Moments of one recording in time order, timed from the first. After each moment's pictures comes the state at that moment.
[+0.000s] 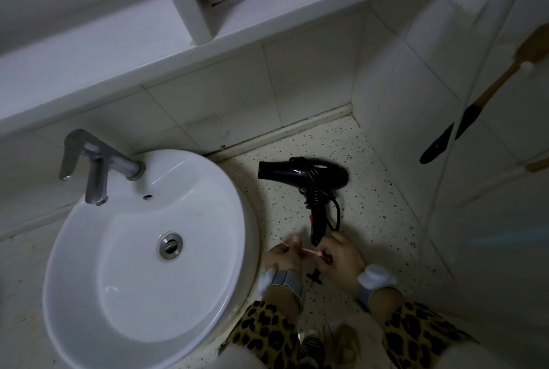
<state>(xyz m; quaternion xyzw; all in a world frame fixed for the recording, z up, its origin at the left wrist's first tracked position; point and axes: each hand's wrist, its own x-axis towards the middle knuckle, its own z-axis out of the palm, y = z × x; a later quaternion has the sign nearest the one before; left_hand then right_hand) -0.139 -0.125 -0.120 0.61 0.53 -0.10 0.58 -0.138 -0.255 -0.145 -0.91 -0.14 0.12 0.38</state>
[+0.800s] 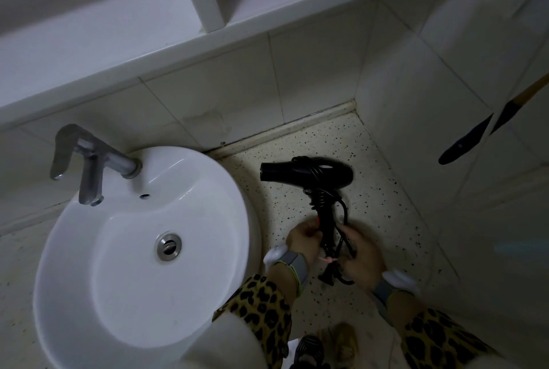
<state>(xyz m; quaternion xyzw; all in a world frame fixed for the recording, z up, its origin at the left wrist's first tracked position) -0.107 -0.126 -0.134 0.73 0.31 -0.26 0.55 -0.135 -0.265 -0.141 -0.84 0.08 0.22 0.49</state>
